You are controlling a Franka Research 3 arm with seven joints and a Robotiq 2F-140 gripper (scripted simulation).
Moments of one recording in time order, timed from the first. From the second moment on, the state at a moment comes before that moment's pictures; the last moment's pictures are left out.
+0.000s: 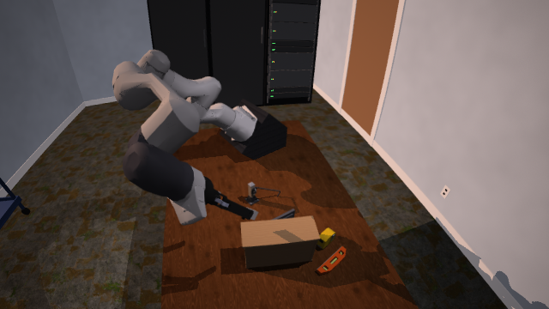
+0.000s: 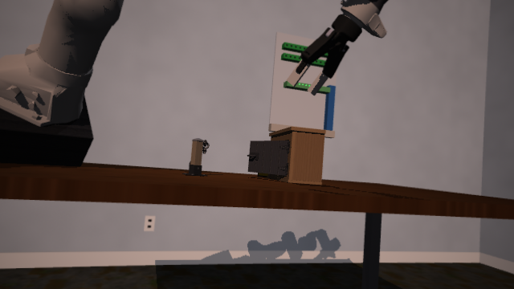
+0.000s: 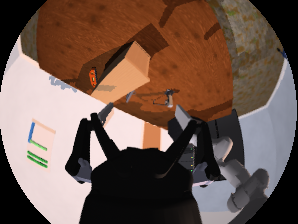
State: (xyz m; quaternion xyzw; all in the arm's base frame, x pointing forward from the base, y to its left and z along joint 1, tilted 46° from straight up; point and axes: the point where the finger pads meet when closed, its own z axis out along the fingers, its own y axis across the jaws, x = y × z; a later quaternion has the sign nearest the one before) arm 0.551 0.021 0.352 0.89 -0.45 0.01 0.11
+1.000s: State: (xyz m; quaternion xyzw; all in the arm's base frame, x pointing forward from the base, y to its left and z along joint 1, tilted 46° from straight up) arm 0.550 0.028 0.332 0.87 -0.48 0.03 0.14
